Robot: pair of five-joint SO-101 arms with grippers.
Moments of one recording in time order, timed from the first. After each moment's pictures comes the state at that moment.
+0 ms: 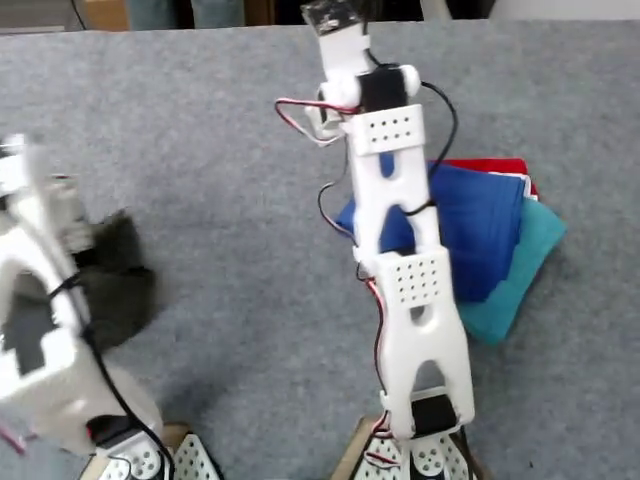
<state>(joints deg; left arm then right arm) -36.7 6.3 -3.9 99.1 -2.9 -14.9 55.3 -84.4 100.5 9.6</state>
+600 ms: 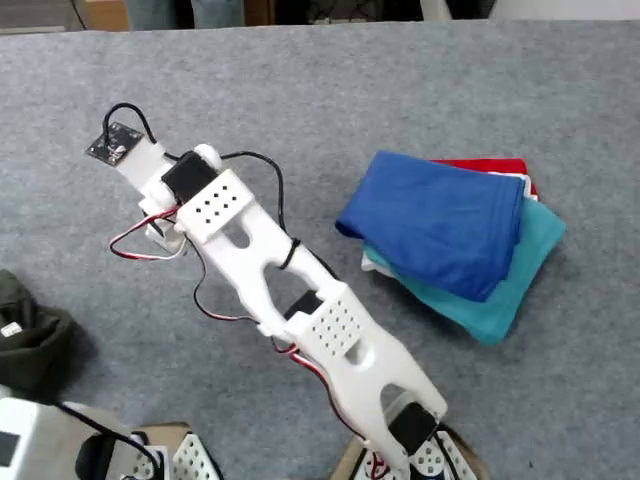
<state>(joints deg) -86.3 -0.3 4.2 90.5 -26.4 -46.6 55.3 -68.0 96.7 9.6</state>
